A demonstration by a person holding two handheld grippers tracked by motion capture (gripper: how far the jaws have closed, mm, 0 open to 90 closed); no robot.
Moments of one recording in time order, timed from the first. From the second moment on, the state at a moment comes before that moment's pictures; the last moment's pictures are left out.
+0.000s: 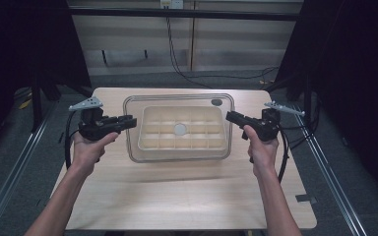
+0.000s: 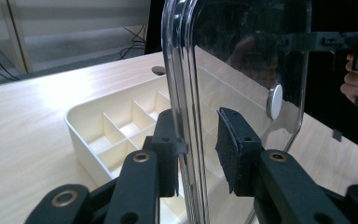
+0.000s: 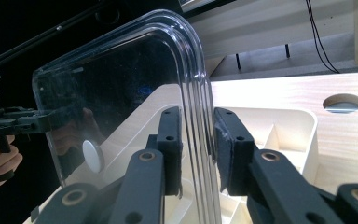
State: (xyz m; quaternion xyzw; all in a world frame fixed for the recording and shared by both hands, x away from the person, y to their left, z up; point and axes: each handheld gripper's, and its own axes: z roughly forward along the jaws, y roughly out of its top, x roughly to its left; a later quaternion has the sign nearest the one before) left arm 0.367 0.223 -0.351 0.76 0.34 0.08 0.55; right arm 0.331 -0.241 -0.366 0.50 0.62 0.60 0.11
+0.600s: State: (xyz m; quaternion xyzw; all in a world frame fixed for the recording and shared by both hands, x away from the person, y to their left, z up) left arm 0.387 0.217 -0.349 0.75 0.36 0.08 0.55; right arm 0.347 -0.243 -0.366 0.51 0.61 0.60 0.11
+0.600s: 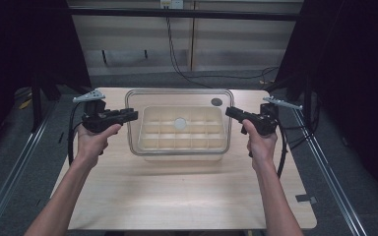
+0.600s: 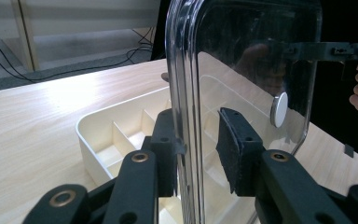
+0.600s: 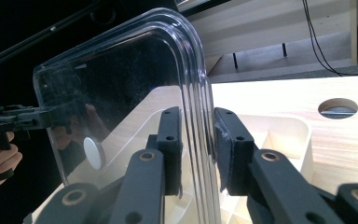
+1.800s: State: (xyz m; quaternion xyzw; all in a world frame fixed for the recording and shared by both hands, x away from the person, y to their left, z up) left arm 0.422 0.201 -0.367 0.76 0.39 0.08 0.52; right arm 0.374 -0.250 -0.381 0.53 0.61 0.58 0.11
